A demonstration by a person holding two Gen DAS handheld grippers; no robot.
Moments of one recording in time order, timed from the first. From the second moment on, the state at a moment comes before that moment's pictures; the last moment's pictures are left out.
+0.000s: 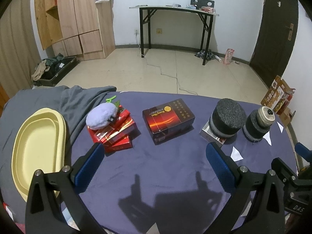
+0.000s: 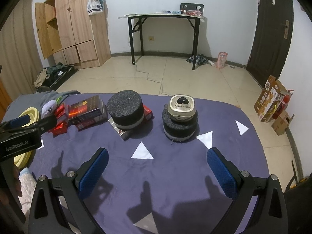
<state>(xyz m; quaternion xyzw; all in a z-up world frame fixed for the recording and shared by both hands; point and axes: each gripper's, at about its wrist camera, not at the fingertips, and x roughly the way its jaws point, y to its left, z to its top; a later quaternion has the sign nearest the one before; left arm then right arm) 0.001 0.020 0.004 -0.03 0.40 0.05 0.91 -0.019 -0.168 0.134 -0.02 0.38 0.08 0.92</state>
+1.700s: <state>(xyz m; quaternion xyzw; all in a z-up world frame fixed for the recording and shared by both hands) -0.005 0.033 0.002 -0.06 0.44 0.06 0.89 -0.028 -0.191 0.134 0.00 0.37 0.05 0.93</state>
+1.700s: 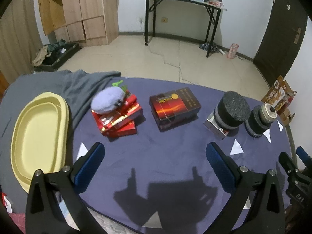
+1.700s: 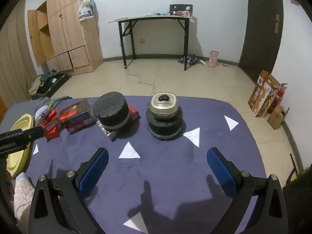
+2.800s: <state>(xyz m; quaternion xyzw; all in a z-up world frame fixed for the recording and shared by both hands) 0.005 0.051 -0.012 -0.06 0.45 0.07 0.89 -0.059 -0.199 0.139 0.00 0.35 0.03 0.94</state>
